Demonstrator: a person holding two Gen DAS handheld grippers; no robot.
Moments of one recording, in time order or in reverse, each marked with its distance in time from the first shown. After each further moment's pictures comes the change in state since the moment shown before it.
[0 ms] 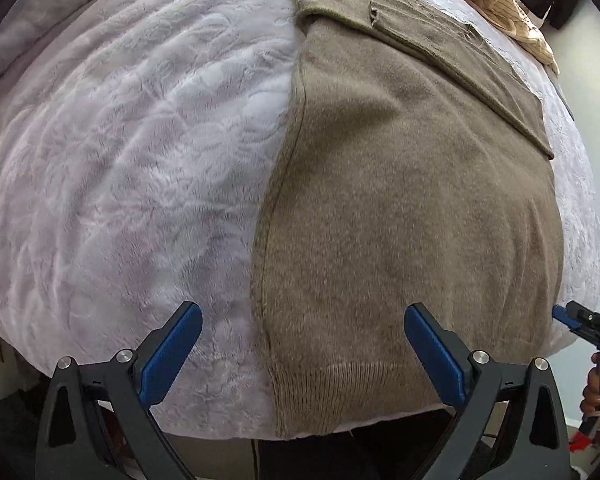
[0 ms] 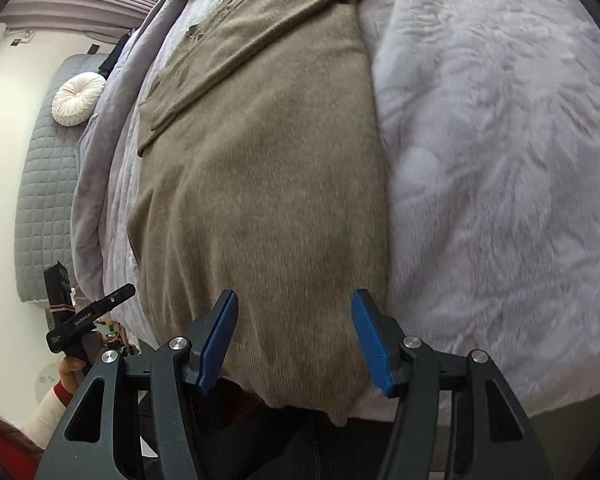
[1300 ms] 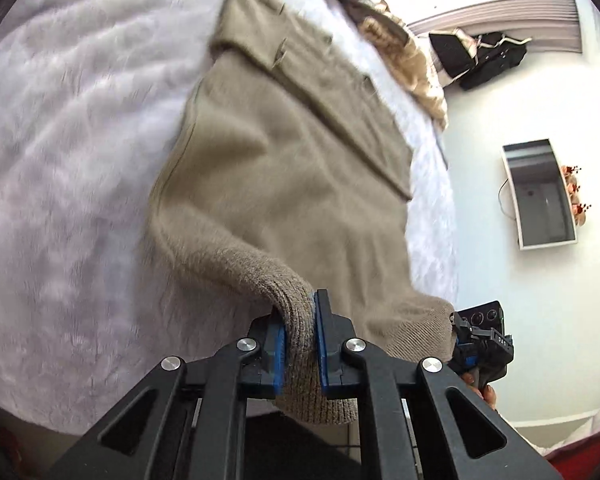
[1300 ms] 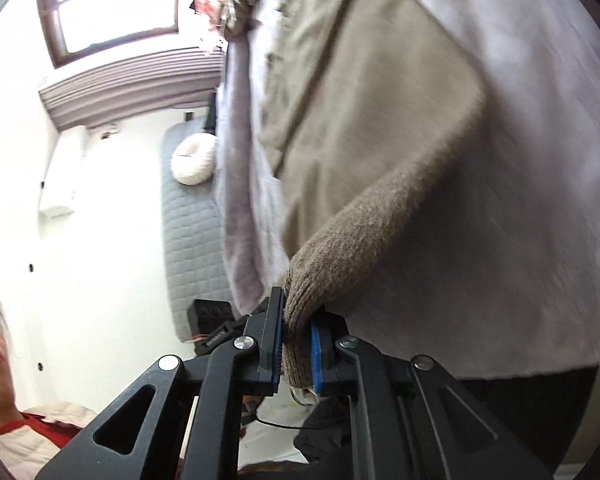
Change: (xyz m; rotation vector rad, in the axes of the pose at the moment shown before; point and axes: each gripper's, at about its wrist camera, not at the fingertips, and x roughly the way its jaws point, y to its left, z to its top) left arm -0.025 -0.039 0.042 -0.095 -0.075 -0.556; right arm 0.012 0.016 -0.021 0.234 -0.084 0.652
